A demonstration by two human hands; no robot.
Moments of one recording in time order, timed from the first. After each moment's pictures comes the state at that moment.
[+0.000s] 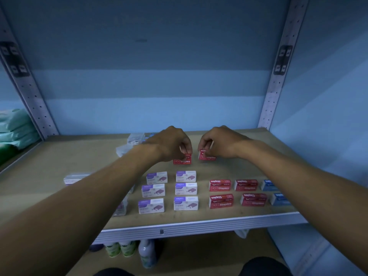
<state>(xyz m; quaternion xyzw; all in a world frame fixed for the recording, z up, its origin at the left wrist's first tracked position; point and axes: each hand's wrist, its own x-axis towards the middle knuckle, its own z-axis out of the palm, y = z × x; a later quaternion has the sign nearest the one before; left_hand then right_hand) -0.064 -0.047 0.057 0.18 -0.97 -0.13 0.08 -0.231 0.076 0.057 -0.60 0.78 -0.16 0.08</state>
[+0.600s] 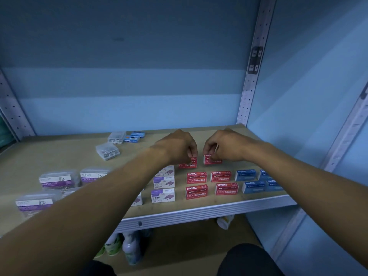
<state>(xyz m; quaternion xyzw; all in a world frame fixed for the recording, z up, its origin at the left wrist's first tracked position) -0.102 0.019 0.054 0.14 -0.98 -0.12 0.07 -0.252 0.147 0.058 -0.58 0.80 -0.11 0.07</state>
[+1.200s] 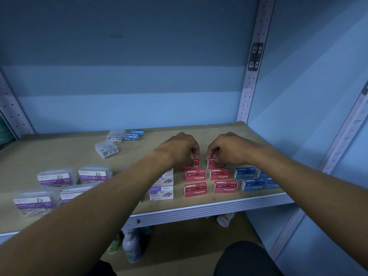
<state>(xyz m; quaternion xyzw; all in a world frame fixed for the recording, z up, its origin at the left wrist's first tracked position) -0.107 0.031 0.042 0.14 -0.98 -0.11 0.07 -0.262 0.155 0.040 -0.57 0.81 -0.10 0.09</state>
